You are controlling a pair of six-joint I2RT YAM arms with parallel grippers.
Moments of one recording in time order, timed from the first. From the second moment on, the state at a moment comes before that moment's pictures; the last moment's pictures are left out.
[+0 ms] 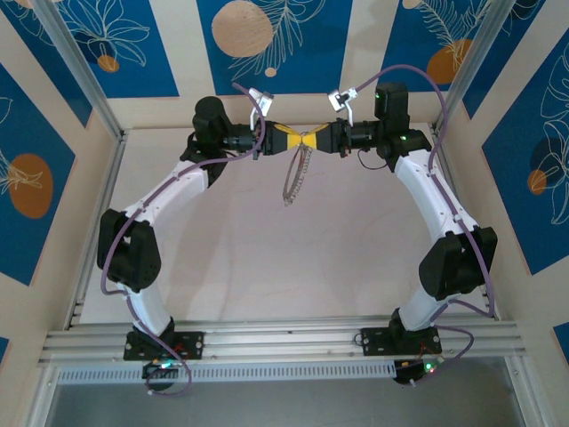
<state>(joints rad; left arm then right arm) -0.44 1.79 1.55 0.41 1.21 -0.62 0.22 1.63 1.62 -0.39 -1.31 0.22</state>
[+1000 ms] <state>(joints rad) -0.48 1.67 1.24 0.90 0.91 -0.97 0.40 1.11 0.88 0.17 -0.49 0.40</state>
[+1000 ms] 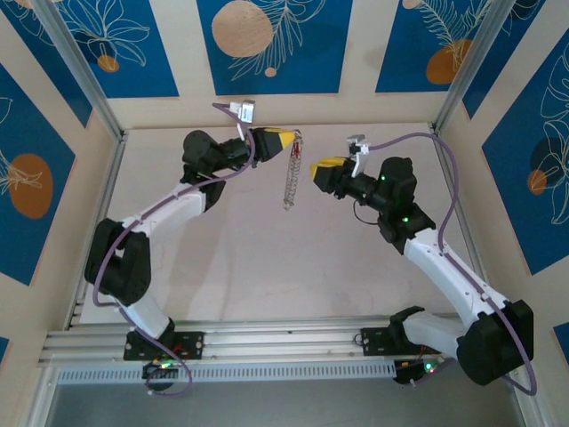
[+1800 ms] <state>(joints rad) -0.51 1.65 1.23 0.90 0.91 -0.97 0.51 1.23 1.04 0.18 -0.38 0.26</state>
